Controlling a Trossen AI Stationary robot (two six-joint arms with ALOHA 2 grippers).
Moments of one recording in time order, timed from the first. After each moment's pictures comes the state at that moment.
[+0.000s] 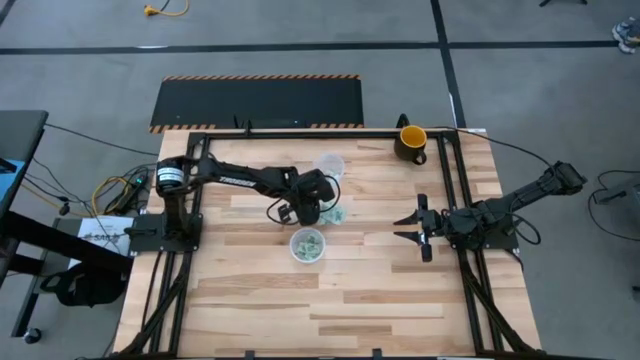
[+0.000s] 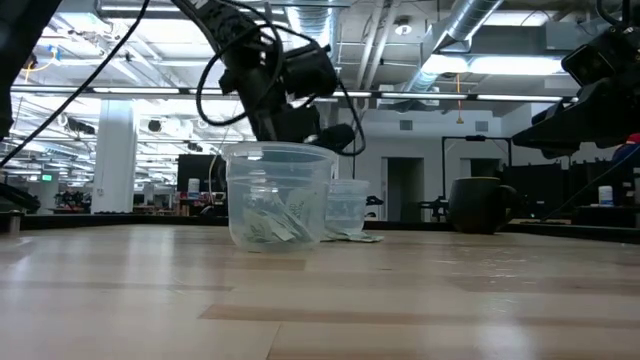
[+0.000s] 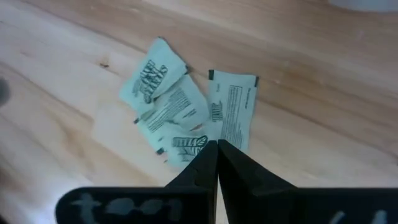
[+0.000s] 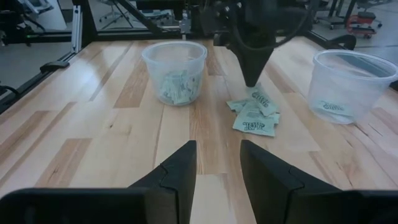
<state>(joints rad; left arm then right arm) 0.19 1.89 1.22 -0.40 0.09 1.40 0.40 0.38 0.01 0.07 0.39 0.11</state>
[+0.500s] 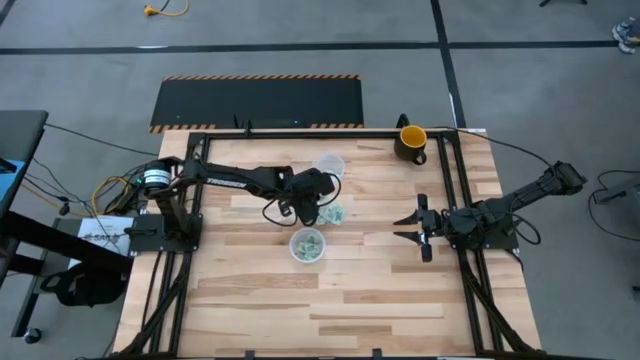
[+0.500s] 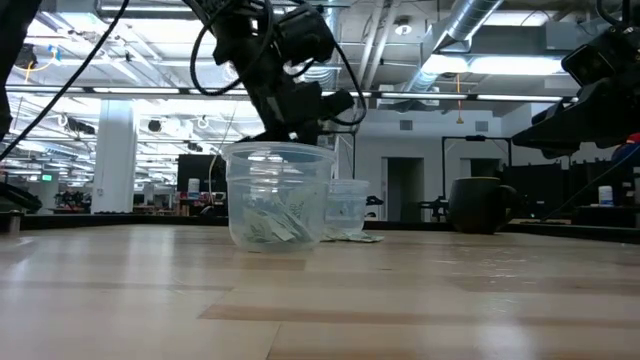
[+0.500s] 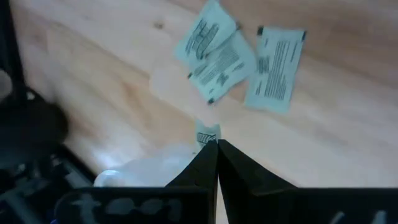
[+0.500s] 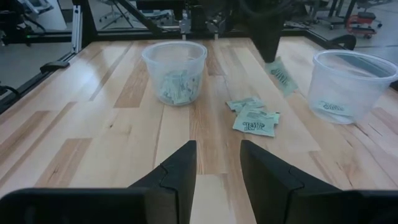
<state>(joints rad) 0.15 1.80 1.22 -0.40 -0.13 1.41 0.40 0.38 0.01 0.07 0.39 0.11</state>
